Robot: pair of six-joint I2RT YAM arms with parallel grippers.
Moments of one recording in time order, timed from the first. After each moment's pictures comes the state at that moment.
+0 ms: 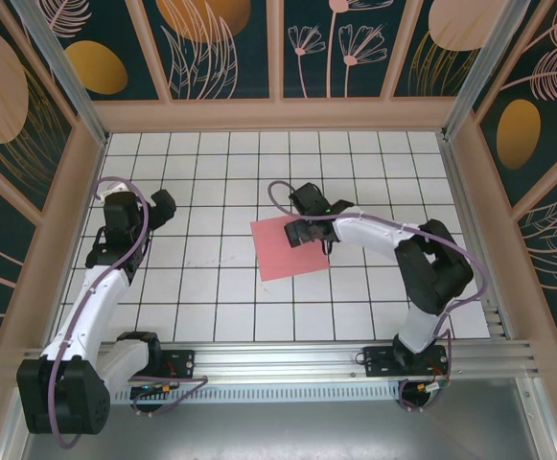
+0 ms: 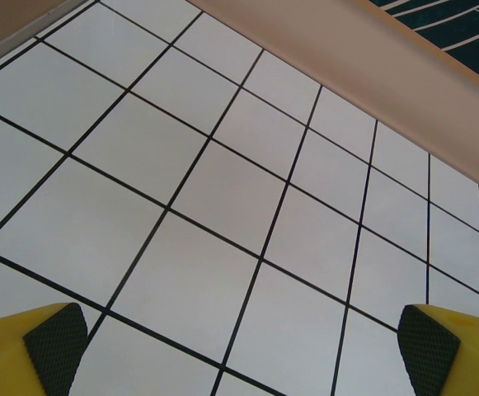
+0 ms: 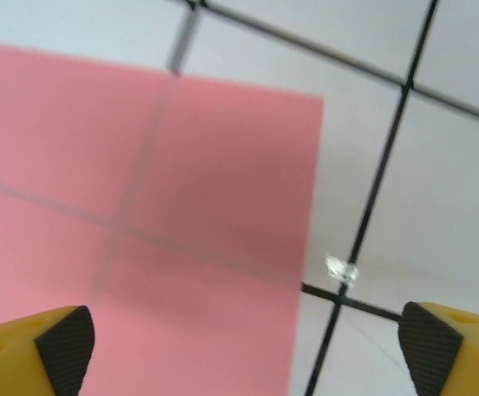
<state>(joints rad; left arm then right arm) -0.03 1.00 0.69 -0.22 -0.11 -0.55 0.70 1.73 1.14 -0.48 0.22 0.27</state>
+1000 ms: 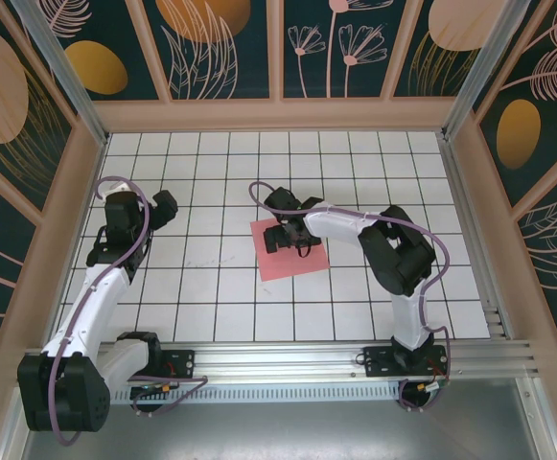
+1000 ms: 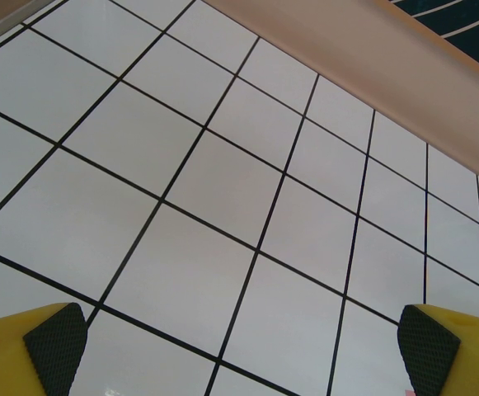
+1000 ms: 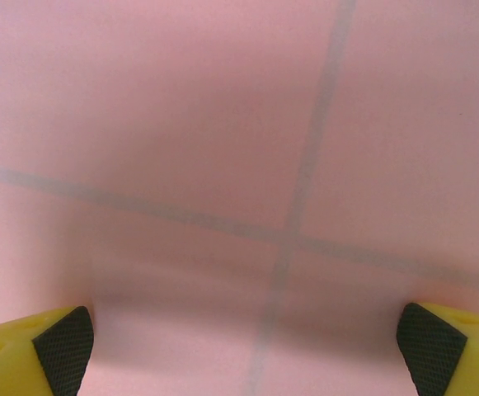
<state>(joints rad) -0.03 1.02 0.69 -0.22 -0.09 -0.55 0.77 1.99 1.32 -0.60 0.10 0.50</state>
